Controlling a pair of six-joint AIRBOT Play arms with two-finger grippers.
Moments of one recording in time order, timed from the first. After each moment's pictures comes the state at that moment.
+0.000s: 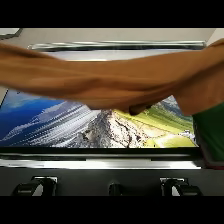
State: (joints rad) left arm 0.05 -0.52 1.52 1.49 -0.87 -1.79; right arm -0.04 -0.67 1.60 -1.44 1.10 1.72
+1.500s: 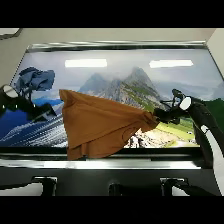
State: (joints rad) left arm 0.22 -1.46 1.21 1.25 -1.37 -1.59; right arm -0.04 -1.33 1.00 -1.31 1.02 1.70
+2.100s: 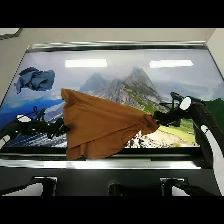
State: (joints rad) left arm 0.22 -1.36 0.71 0.83 -1.00 -1.47; right arm -0.04 -1.33 1.00 -1.32 1.11 1.69
